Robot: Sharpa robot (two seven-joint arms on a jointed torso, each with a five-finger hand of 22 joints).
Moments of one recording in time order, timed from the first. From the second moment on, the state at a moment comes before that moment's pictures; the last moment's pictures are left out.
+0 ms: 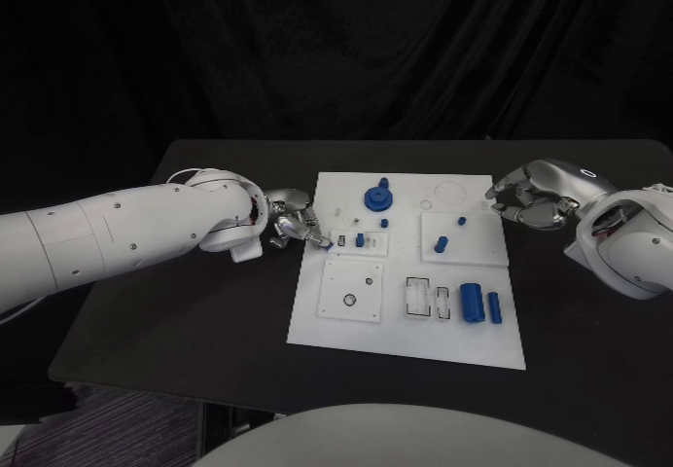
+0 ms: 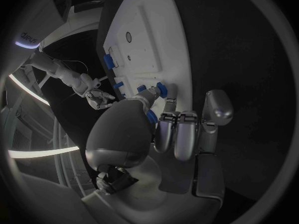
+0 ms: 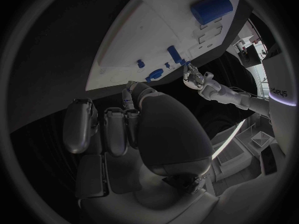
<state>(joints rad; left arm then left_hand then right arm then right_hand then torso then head) 1.31 -0.75 -0.21 1.36 -0.94 0.10 -0.17 1.24 -0.02 0.35 0.04 0.33 1.04 0.09 0.15 0.62 1.47 0.02 1.54 1.31 1.47 -0.02 1.57 1.31 0.09 1.26 0.09 1.12 1.31 1.37 -1.09 -0.25 1.64 -1.41 -0.43 -0.16 1.48 -0.04 0.29 0.14 0.35 0.92 0.11 0.08 0.27 1.45 0.01 1.44 1.31 1.47 -0.05 1.45 1.31 0.05 1.46 0.06 1.29 1.31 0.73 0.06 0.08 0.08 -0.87</state>
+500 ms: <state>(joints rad) 1.31 -0.77 -0.21 1.38 -0.80 0.10 -0.20 1.24 -0.01 0.39 0.00 0.33 1.04 0.09 0.16 0.63 1.47 0.02 1.53 1.31 1.47 -0.02 1.57 1.31 0.09 1.25 0.09 1.11 1.31 1.37 -1.09 -0.25 1.64 -1.41 -0.42 -0.16 1.48 -0.04 0.30 0.14 0.35 0.93 0.11 0.08 0.27 1.45 0.01 1.44 1.31 1.47 -0.05 1.44 1.31 0.05 1.46 0.06 1.29 1.31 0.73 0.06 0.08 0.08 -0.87</state>
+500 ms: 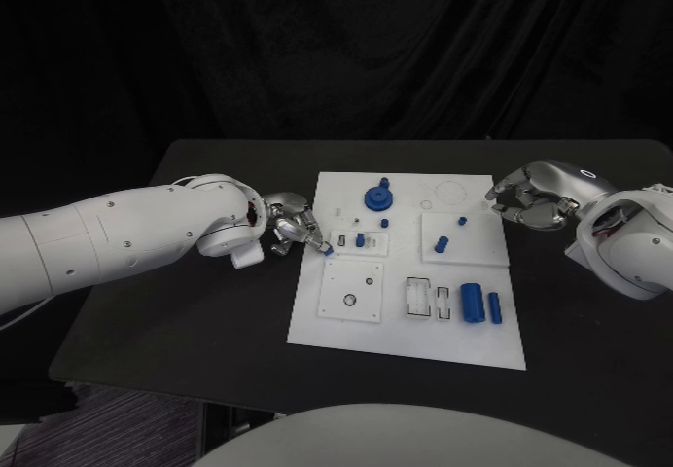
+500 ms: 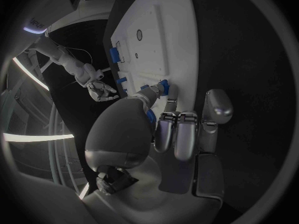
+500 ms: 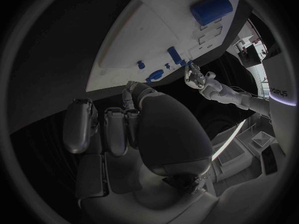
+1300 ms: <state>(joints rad) 1.31 -0.79 -0.21 1.41 -0.69 0.04 -0.20 1.26 -0.01 0.40 -0.03 0.34 1.04 0.09 0.20 0.65 1.47 0.02 1.52 1.31 1.47 -0.02 1.57 1.31 0.09 1.24 0.09 1.10 1.31 1.37 -1.09 -0.25 1.64 -1.41 -0.41 -0.17 1.48 -0.04 0.30 0.14 0.35 0.93 0.11 0.08 0.27 1.45 0.01 1.45 1.32 1.47 -0.05 1.44 1.31 0.05 1.46 0.06 1.29 1.31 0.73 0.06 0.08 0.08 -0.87</state>
